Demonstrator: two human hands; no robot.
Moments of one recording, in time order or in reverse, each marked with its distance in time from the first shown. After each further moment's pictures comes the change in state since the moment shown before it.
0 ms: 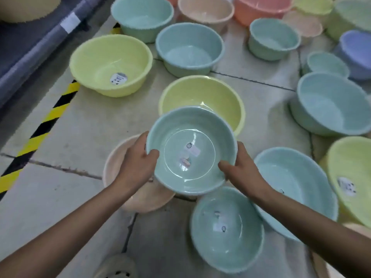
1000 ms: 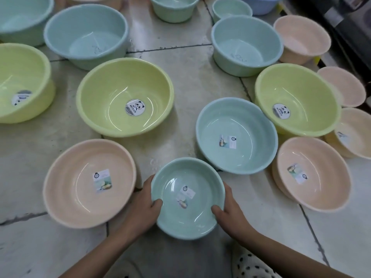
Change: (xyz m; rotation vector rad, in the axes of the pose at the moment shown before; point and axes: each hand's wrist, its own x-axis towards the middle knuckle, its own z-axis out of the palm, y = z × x) left_hand -0.079 -0.075 0.097 0.293 -0.651 0.044; right_hand -0.150 0.177 0.036 0.184 0.188 0.286
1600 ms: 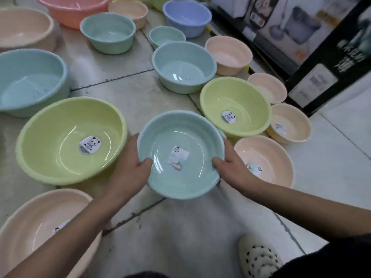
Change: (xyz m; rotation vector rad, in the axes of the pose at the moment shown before) left_hand 0.062 0.183 -0.032 -0.097 0.029 0.390; right_hand 0.015 -0.106 -0.126 0.176 0.328 -0.040
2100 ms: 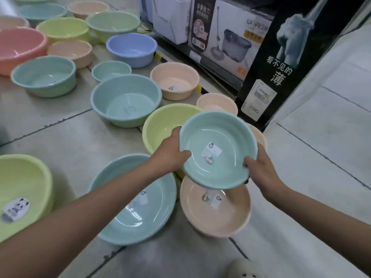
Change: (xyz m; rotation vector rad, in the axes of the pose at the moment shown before) left_hand 0.143 0.132 0.231 0.243 -0.397 0.188; right_hand 0.041 0.058 -0.231 0.214 0.437 0.085
